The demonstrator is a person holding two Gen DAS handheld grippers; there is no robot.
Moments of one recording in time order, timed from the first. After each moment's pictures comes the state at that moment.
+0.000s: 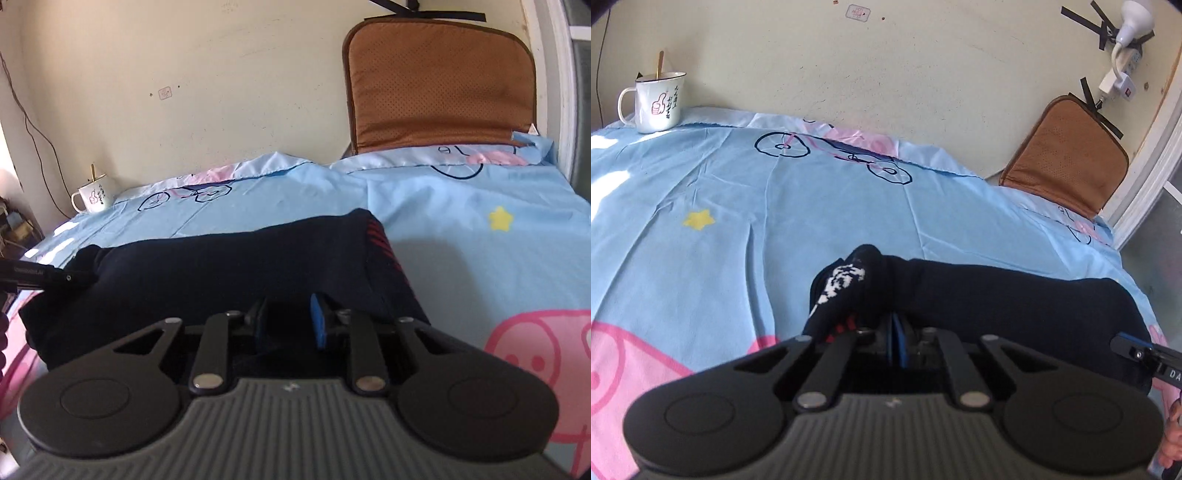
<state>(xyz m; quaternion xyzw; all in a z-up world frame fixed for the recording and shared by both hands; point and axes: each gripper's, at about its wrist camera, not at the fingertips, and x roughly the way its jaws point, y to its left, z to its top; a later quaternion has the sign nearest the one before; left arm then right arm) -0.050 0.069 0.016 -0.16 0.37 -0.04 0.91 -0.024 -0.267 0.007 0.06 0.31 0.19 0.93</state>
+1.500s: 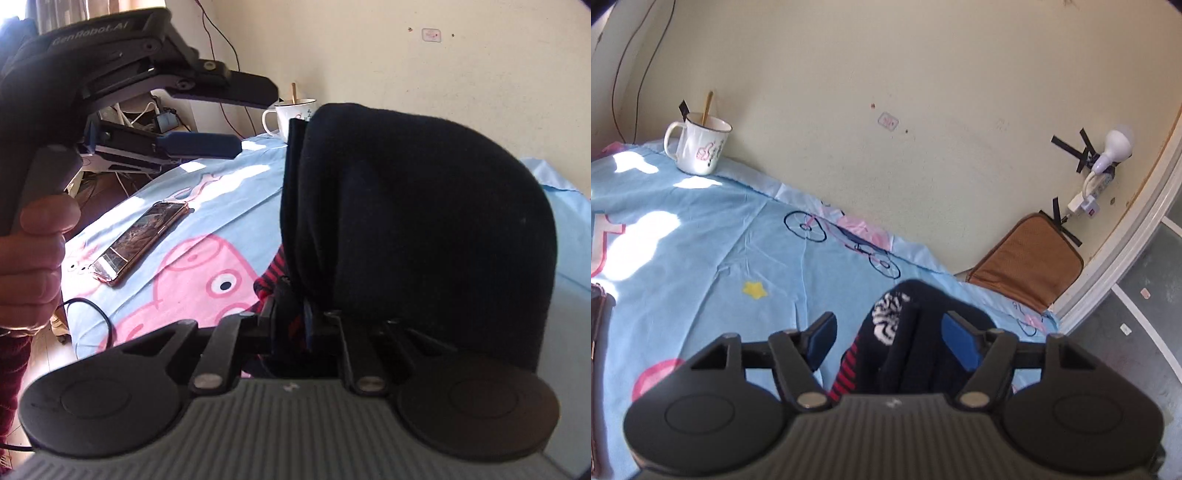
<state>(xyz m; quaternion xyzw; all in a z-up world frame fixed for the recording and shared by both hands) -0.102 0.140 0.084 -0.26 0.27 -0.07 0.92 -0.047 -0.019 0.020 -0.04 0.31 0.43 0.84</state>
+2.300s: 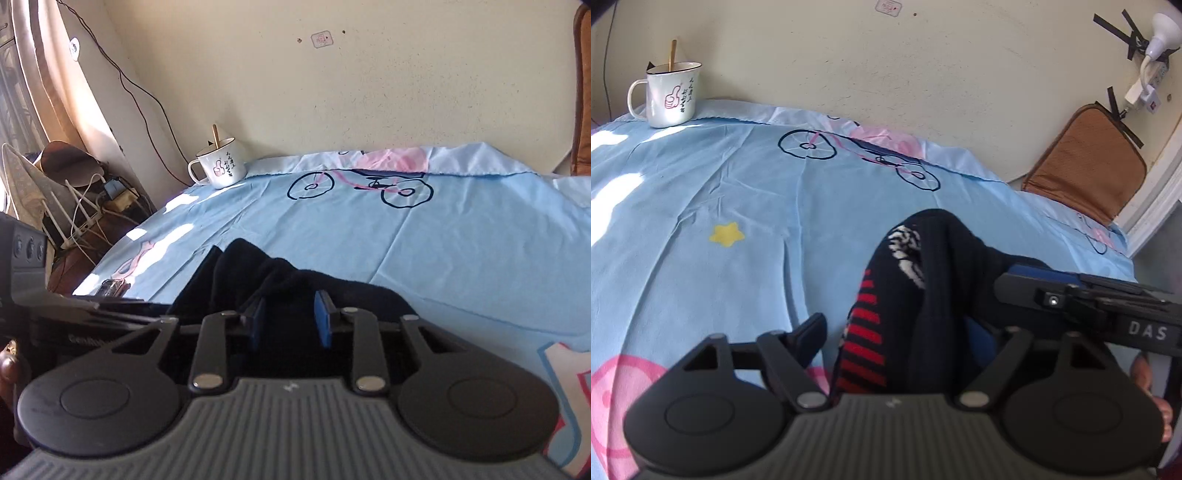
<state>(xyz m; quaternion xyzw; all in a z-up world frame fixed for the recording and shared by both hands) -0.032 0.094 0.020 -0.16 0.39 -0.03 0.90 0.041 -0.085 0.037 0.05 0.36 0.39 0.85</state>
